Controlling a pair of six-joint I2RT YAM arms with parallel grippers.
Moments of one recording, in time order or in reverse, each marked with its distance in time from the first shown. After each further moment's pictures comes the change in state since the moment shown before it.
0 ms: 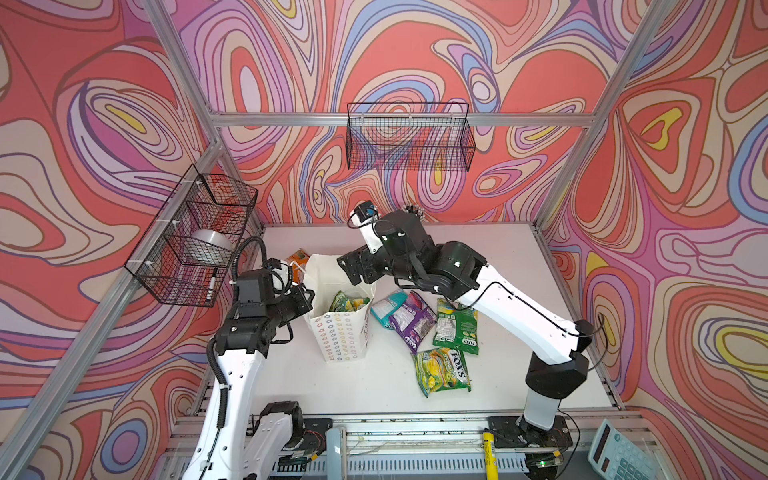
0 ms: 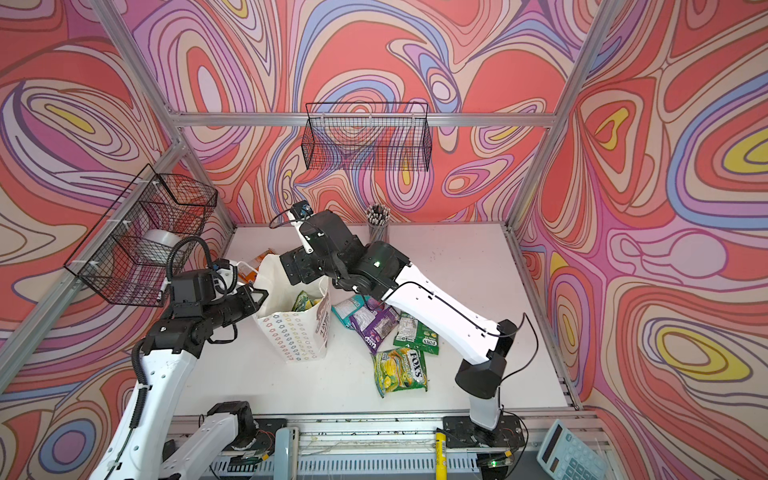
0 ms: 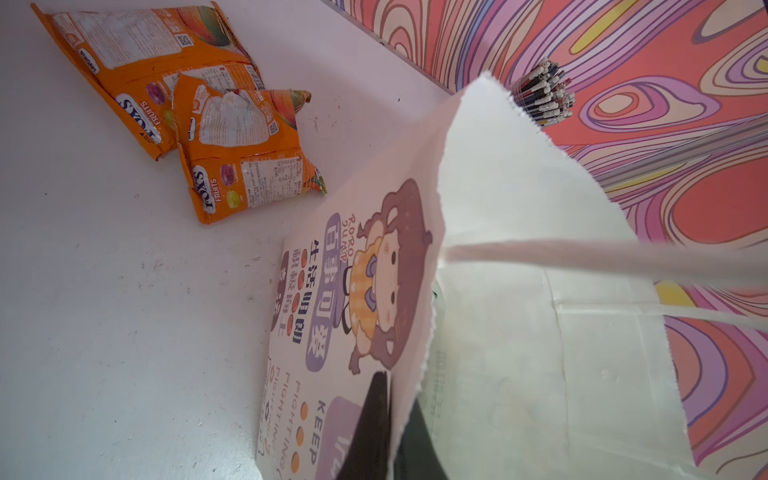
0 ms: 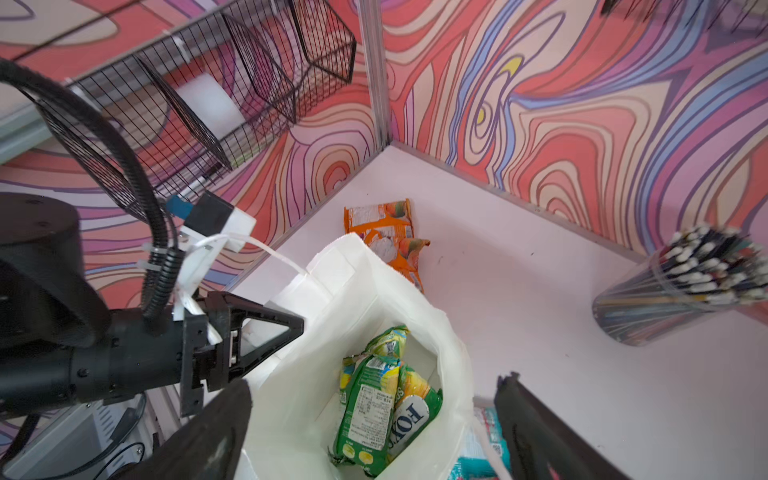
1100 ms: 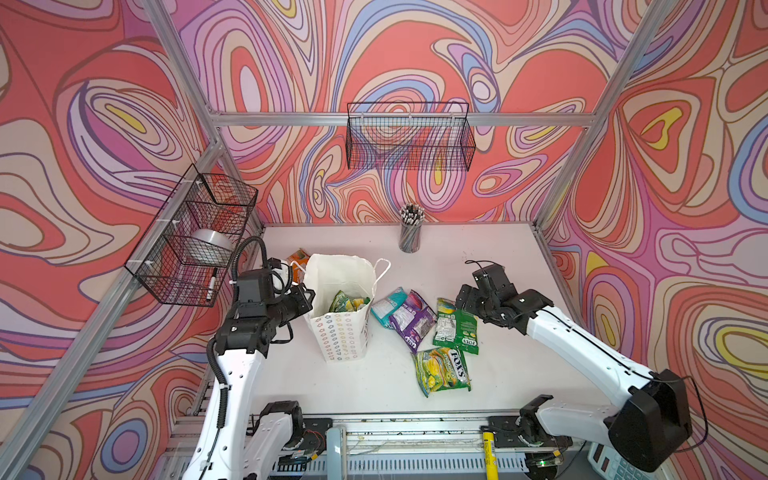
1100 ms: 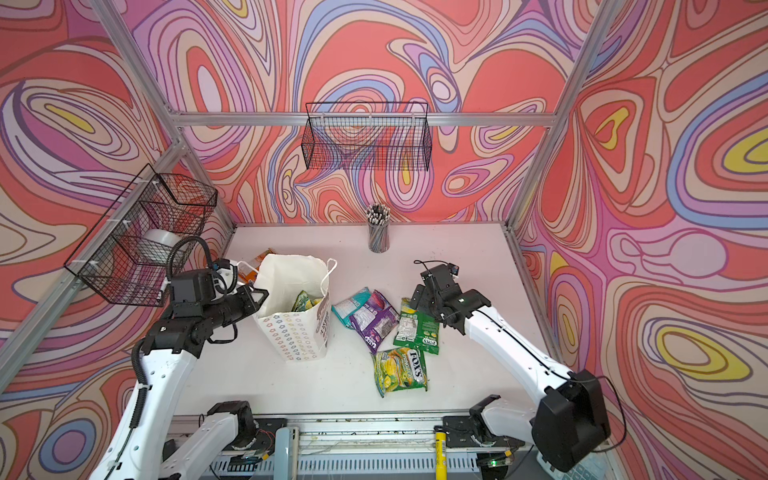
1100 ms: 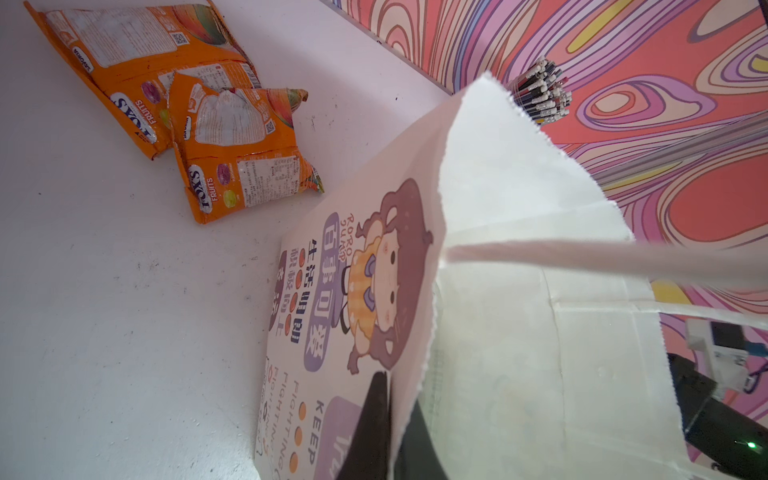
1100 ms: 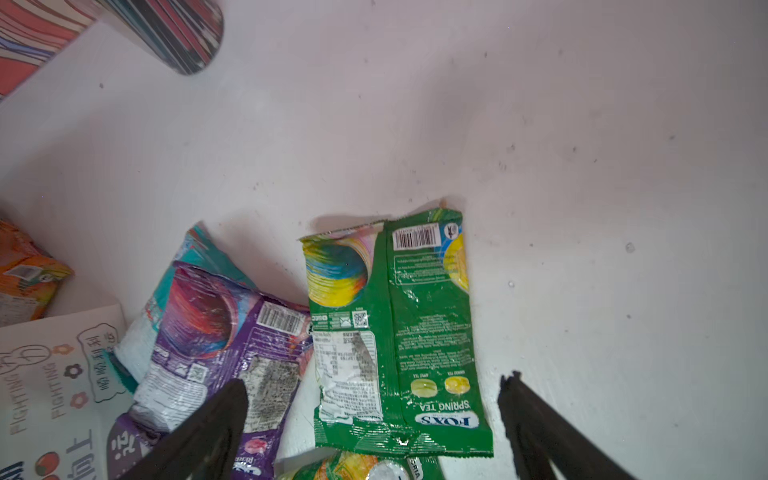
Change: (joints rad) left arm 0.000 0.000 0.000 0.000 0.008 0.000; right arm -0.566 -0.544 -1.285 0.148 -0.026 0.565
